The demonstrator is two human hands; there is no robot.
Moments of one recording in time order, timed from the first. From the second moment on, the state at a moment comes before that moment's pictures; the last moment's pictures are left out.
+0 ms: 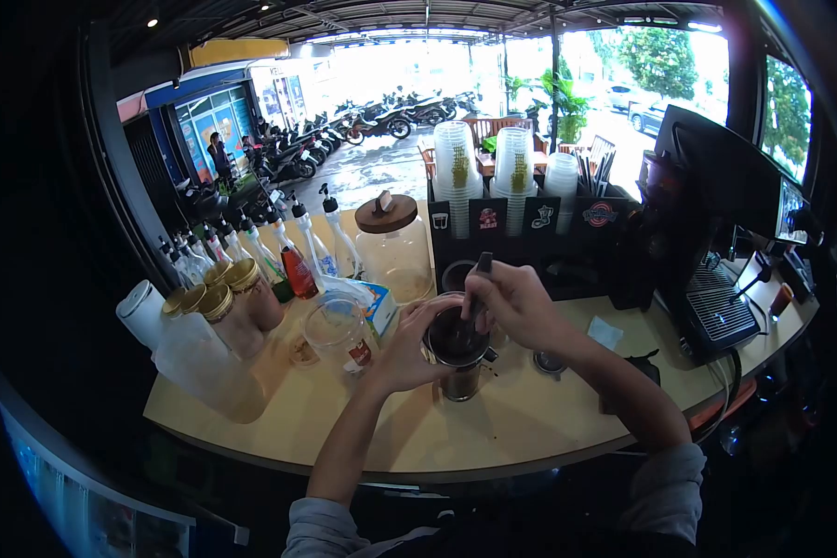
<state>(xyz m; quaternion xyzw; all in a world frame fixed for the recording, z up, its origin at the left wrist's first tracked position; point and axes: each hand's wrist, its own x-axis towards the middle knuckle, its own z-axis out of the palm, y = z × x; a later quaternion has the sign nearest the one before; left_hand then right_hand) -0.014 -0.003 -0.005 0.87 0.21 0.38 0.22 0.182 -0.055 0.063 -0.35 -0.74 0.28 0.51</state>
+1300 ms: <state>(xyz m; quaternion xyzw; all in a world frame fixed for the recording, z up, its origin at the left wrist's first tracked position) -0.008 -0.007 -0.009 0.84 0.20 0.43 0.27 0.184 -0.052 0.054 -0.33 -0.68 0.24 0.60</state>
